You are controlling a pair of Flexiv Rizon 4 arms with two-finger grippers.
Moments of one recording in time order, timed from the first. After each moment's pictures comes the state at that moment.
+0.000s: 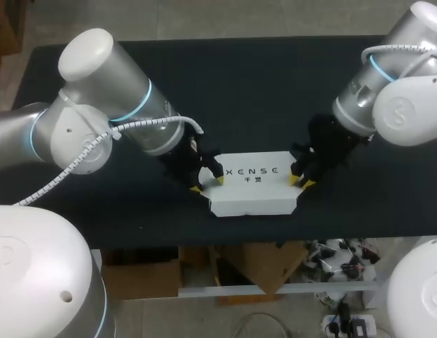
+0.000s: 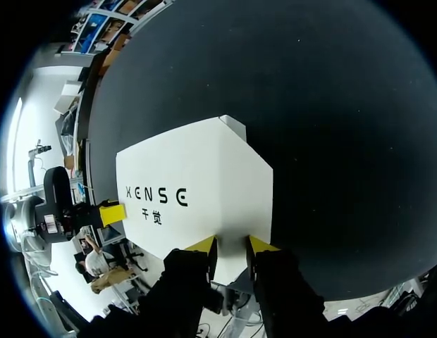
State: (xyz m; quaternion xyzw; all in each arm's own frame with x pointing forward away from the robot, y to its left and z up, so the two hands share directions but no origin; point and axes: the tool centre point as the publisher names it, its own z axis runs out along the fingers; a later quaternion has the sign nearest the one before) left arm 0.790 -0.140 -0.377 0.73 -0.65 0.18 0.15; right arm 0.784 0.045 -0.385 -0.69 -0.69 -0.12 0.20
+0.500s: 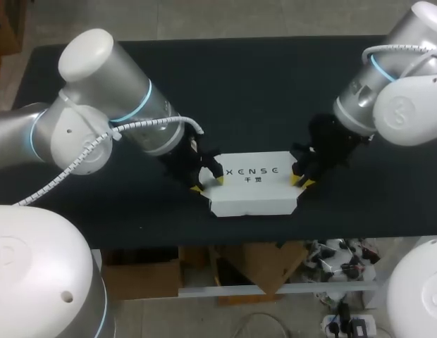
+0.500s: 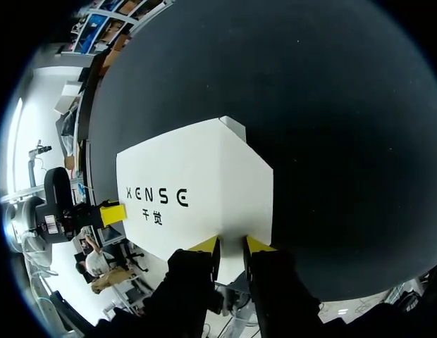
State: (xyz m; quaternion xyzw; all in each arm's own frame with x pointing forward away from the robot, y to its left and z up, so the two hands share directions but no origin) left arm 0.791 -0.141 -0.377 0.72 -0.65 0.18 0.14; right arm 0.785 0.044 -0.384 -0.69 -0.69 -0.12 0.20
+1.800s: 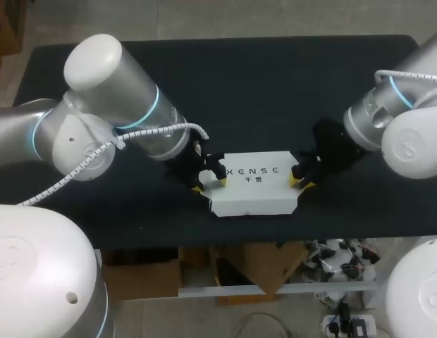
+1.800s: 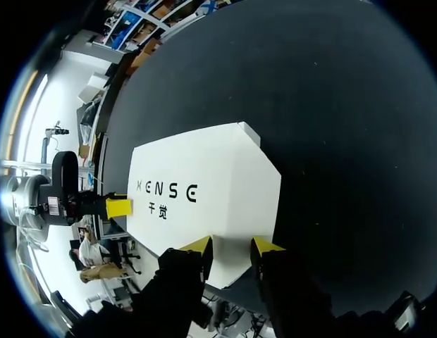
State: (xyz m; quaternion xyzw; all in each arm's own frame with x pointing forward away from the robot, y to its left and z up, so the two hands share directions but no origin) left arm 0.787 -0.144 -0.374 0.71 -0.67 0.19 0.11; right arm 0.786 0.045 -0.389 -0.64 -0.72 -0.20 0.17
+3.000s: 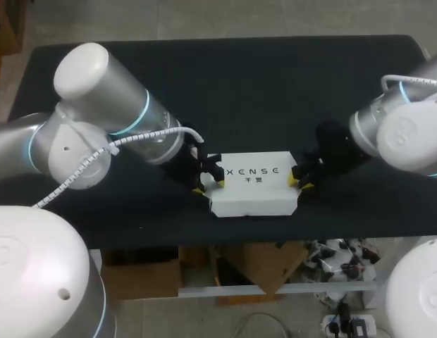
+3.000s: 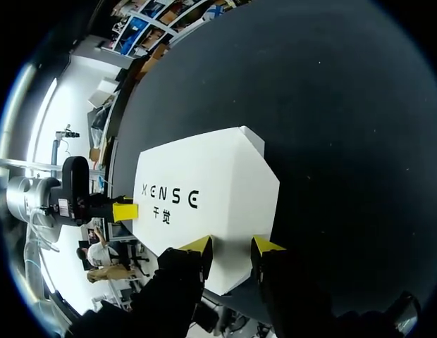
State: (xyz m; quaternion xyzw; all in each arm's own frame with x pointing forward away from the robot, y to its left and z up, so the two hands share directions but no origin) left arm 0.786 -0.144 -0.378 0.70 -0.67 0.21 0.13; right arm 0.789 0.048 -0.394 -0.64 -0.71 -0.24 0.19
